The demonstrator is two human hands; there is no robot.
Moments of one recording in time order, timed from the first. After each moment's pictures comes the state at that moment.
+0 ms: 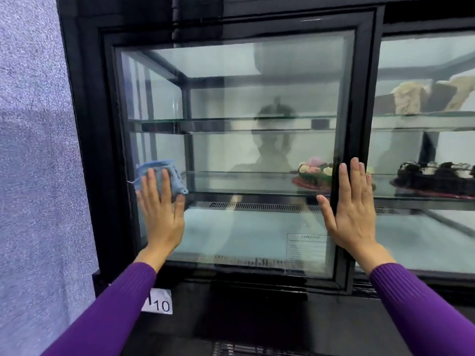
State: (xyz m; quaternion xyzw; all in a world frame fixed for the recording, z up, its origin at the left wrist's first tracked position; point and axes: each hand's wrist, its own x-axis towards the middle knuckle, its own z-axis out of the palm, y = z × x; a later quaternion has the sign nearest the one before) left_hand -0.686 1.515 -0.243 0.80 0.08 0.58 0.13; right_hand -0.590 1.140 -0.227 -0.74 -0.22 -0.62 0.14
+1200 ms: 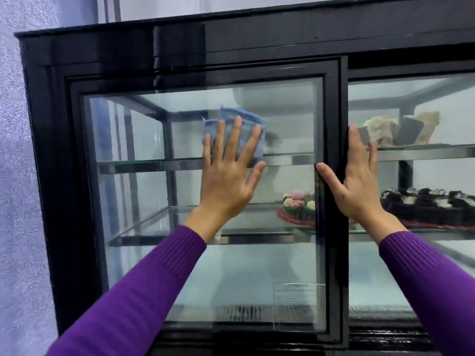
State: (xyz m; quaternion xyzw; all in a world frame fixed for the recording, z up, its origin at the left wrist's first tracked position) left_hand -0.641 1.363 -0.072 0.76 -0.09 0.64 -0.06; right_hand -0.589 1.116 -0.093 -0.73 -0.24 -0.57 0.29
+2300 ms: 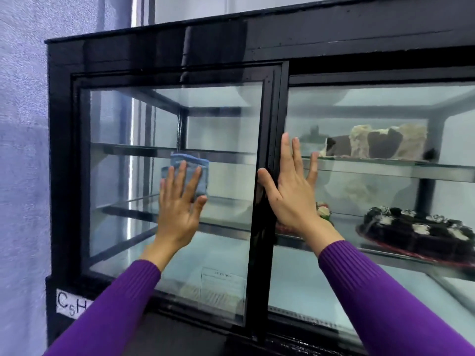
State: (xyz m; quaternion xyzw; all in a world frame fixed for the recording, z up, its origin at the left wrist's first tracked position) left_hand -0.643 1.318 -0.160 0.79 0.02 0.61 0.05; right_hand -0.579 1.085 -0.091 -0.75 -0.37 -0.49 0.25
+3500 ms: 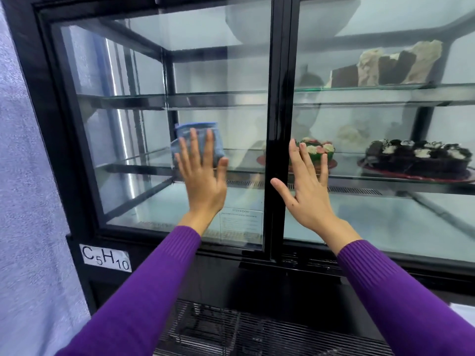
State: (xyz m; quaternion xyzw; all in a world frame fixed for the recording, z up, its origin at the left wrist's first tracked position) left_hand -0.640 1.285 -0.207 0.79 0.08 0.60 0.13; right_hand -0.596 1.067 -0.213 -0.81 -0.36 -0.40 0.25
